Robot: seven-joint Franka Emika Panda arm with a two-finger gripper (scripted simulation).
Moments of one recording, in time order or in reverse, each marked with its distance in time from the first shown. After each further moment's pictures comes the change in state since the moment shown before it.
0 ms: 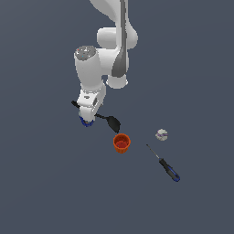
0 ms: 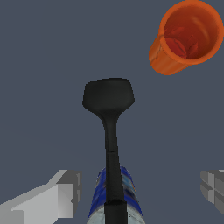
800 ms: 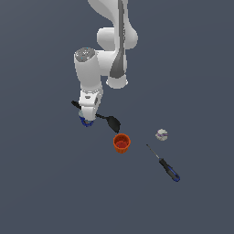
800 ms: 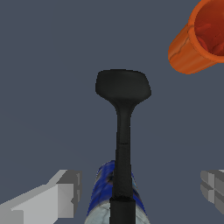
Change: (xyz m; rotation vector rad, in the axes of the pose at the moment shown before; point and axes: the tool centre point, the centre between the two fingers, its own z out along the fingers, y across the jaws) arm -0.012 -0.011 0.012 -0.003 -0.001 -0.130
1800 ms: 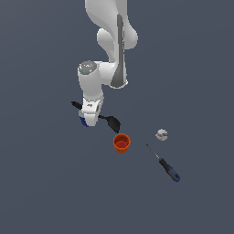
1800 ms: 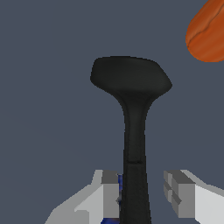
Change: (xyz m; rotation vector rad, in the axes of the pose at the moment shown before) arm -0.001 -0.001 0.047 0.000 -0.001 -0.003
